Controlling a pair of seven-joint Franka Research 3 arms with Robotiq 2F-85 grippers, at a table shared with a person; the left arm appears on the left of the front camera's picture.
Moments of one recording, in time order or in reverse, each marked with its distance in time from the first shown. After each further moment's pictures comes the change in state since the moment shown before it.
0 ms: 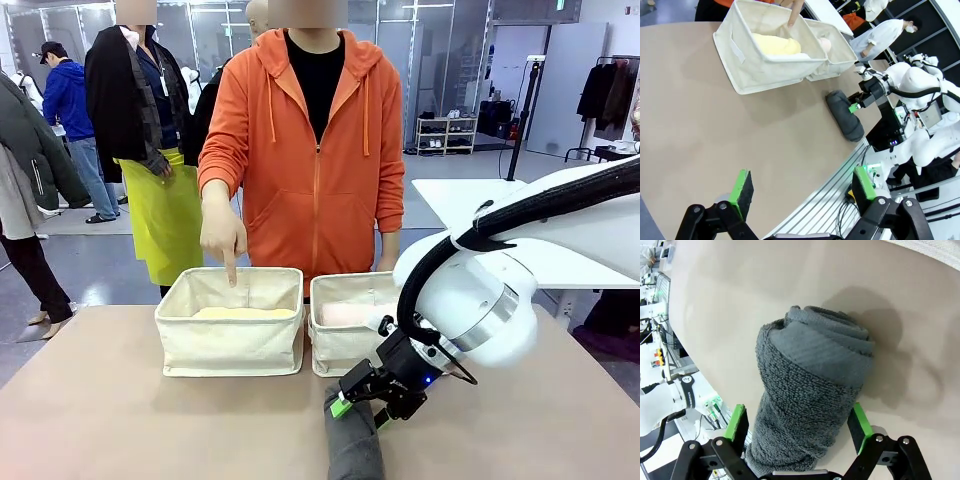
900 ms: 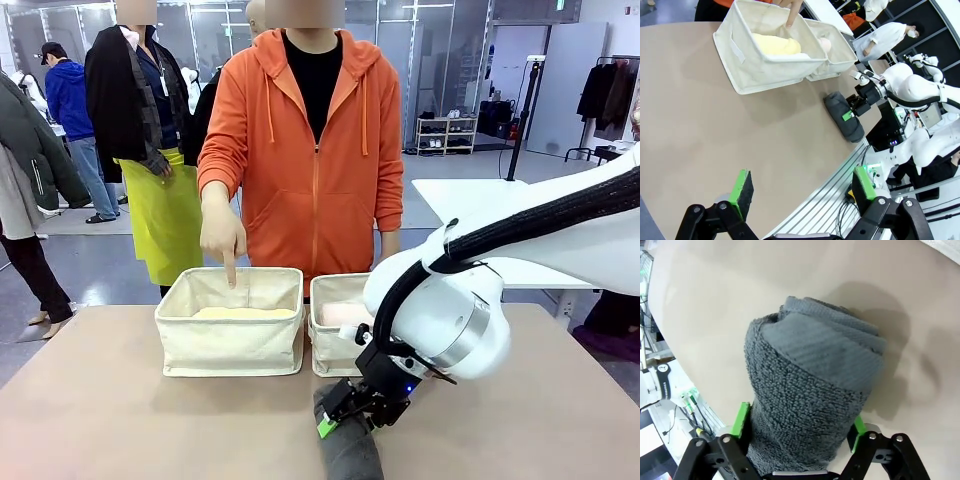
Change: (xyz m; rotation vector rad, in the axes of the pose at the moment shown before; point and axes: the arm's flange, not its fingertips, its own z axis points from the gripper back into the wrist) left arm 0.000 0.000 0.000 0.000 0.000 0.000; right arm 0.000 0.020 -0.029 -0.097 0.050 0.113
